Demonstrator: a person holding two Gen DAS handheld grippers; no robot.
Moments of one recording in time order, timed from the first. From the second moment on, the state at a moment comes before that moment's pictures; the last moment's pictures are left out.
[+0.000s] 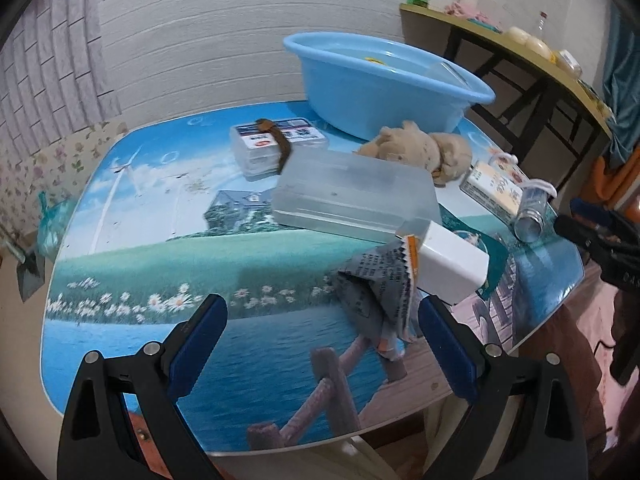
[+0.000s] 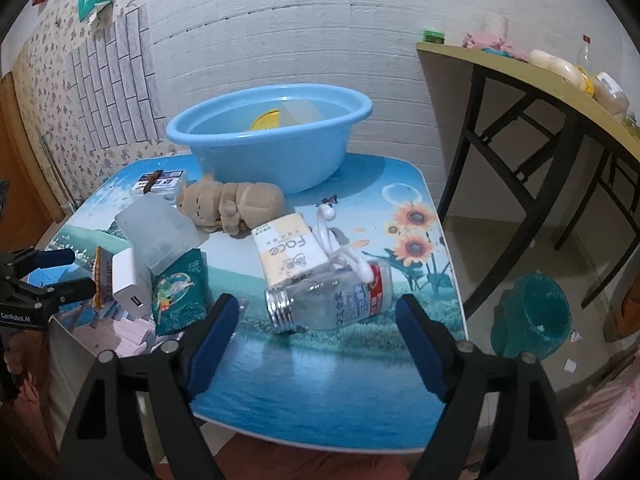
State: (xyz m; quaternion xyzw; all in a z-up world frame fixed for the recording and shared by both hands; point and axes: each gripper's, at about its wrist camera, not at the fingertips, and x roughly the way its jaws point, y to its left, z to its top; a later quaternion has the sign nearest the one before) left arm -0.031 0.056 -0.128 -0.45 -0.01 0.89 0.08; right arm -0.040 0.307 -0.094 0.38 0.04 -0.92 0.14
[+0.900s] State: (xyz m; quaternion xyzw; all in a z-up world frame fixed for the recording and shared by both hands) left arm -0.019 0.047 -0.124 -0.43 0.01 0.89 0.11; right arm -0.052 0.297 -0.108 0.40 0.07 -0.90 0.17
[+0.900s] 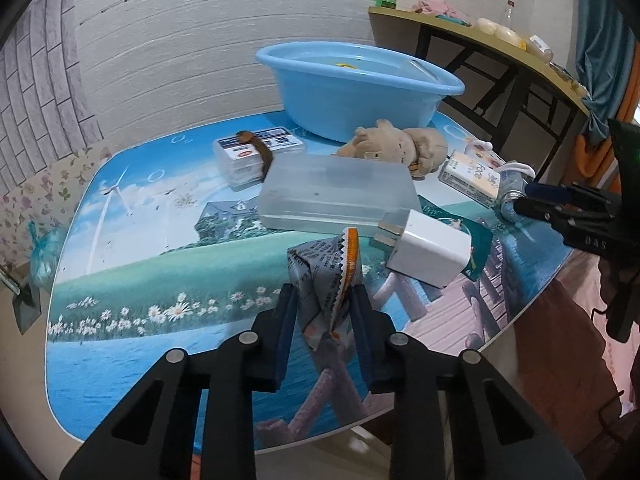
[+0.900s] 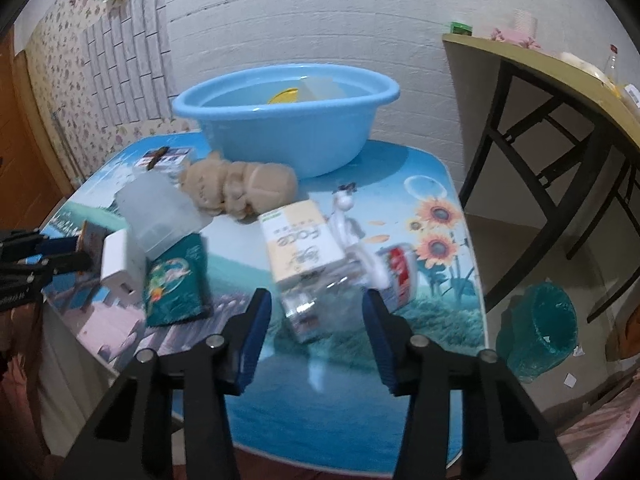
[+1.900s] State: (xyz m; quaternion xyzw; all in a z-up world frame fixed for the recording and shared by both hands) left arm -0.023 0.035 -0.129 -0.44 0.00 0.89 0.11; right arm -0.078 0.317 -0.121 0.40 0.09 -0.89 0.20
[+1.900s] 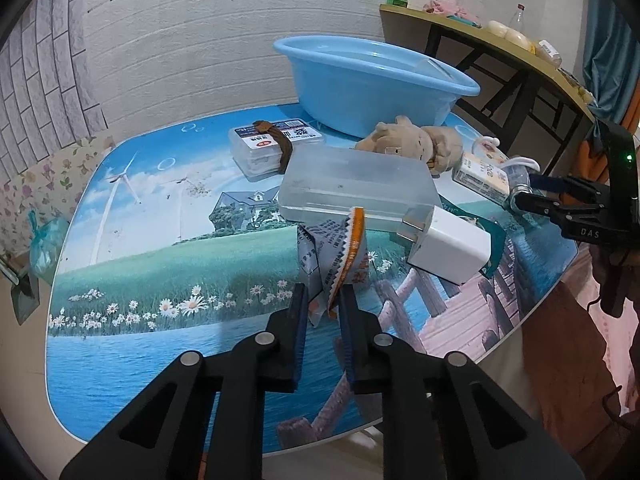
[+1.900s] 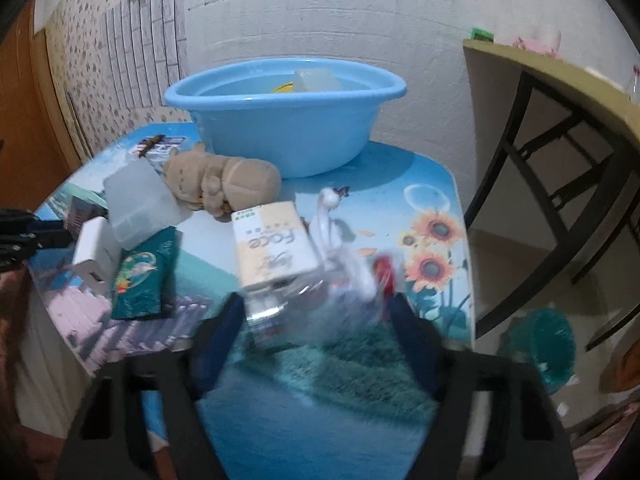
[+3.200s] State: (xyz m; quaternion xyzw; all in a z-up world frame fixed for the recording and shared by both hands) left arm -0.034 0.044 -0.132 -0.45 0.02 0.89 0.10; right arm -0.089 0.322 -0.124 0.39 0.15 -0.86 0.30
